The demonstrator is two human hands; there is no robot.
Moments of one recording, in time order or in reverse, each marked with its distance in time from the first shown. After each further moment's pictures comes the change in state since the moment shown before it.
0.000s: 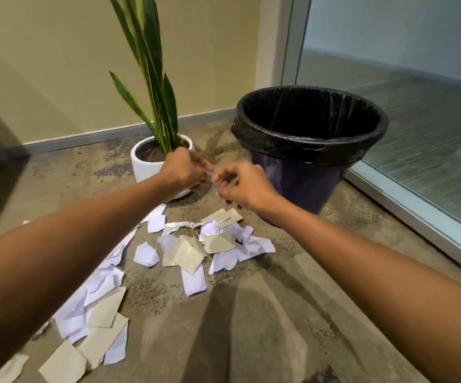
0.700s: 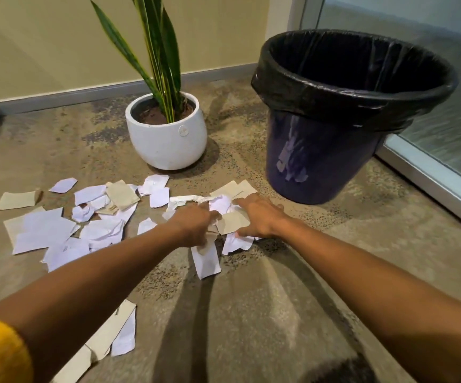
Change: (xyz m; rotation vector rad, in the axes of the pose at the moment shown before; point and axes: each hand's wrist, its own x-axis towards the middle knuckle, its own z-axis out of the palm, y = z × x) left_hand 0.003 -0.148 0.072 0.912 -0.542 0.240; right_hand 0.008 0.103 0.086 -0.693 -0.507 0.243
